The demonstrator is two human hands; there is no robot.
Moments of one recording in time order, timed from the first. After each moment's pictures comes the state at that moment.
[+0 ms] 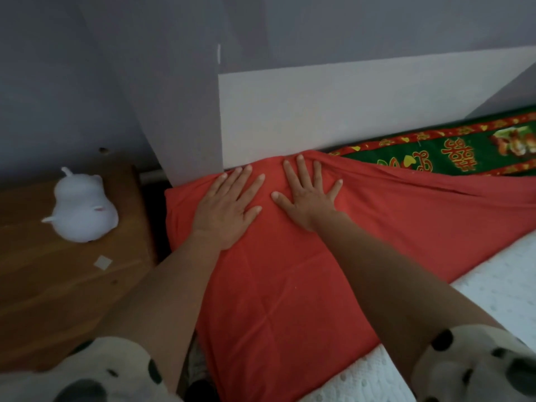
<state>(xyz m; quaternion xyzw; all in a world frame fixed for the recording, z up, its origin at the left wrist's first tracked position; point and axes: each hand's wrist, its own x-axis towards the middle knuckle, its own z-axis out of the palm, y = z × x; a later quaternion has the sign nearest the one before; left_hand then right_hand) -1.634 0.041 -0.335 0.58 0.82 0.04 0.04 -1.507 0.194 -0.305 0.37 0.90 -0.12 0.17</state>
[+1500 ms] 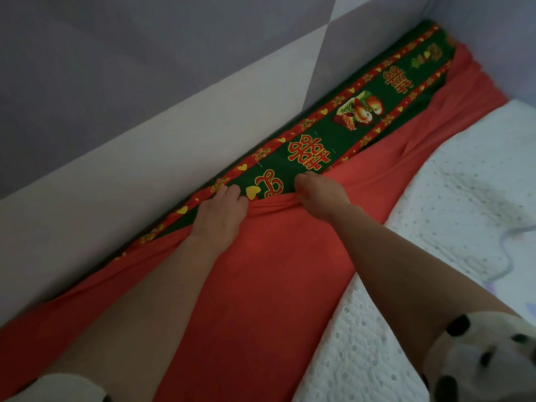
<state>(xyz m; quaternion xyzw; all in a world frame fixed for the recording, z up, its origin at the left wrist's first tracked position) -1.482 0.334 -0.259 0.73 0.68 -0.01 0.08 -1.288 0.441 -0.251 0.51 0.85 -0.12 0.10</state>
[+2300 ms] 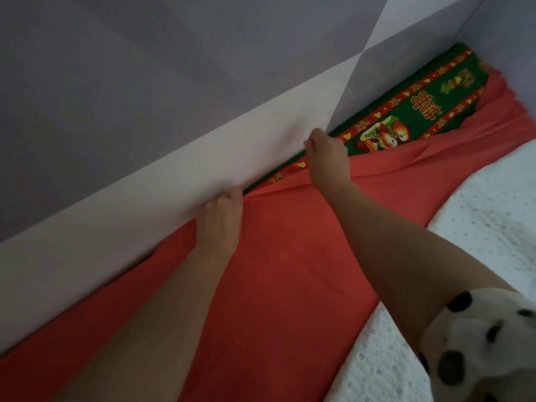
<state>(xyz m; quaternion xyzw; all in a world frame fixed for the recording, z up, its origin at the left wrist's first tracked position) -1.507 0.371 -0.264 0.61 0.79 0.06 0.01 -1.363 0.530 -0.234 0.58 0.81 -0.06 -0.12</state>
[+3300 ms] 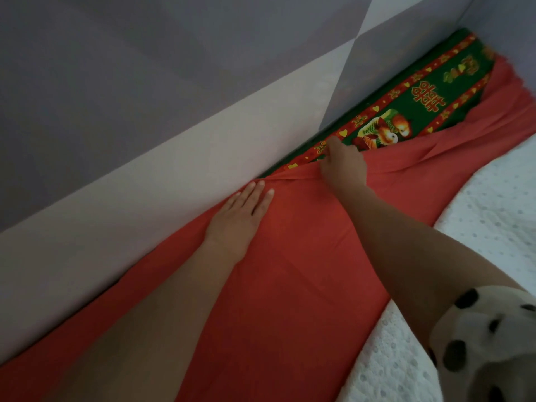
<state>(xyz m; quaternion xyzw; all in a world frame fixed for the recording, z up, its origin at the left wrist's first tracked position) -1.487 0.403 -0.303 0.77 0.63 -0.04 0.09 -1.317 0.561 -0.264 0.63 0.77 -0.05 -0.06</state>
